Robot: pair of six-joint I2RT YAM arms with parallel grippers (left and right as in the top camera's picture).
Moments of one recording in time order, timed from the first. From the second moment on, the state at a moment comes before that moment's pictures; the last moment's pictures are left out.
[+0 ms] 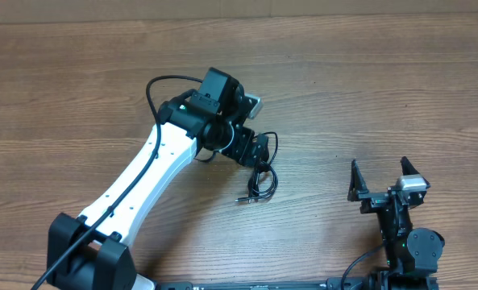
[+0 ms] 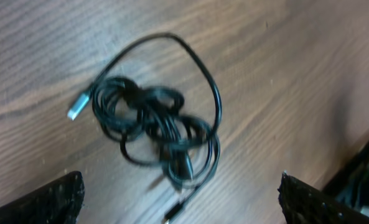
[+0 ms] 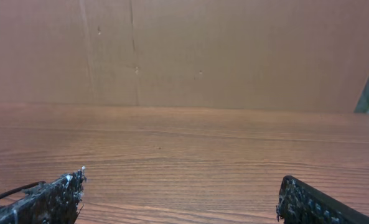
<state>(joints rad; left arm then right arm) -0.49 1.66 1.37 -0.90 0.36 -0.10 -0.08 0.01 0.02 -0.02 -0.15 -0.01</state>
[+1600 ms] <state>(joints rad) -0.65 1.84 1.37 -0.80 0.03 -0.48 -0.08 0.01 0.02 -0.02 -0.15 -0.01</state>
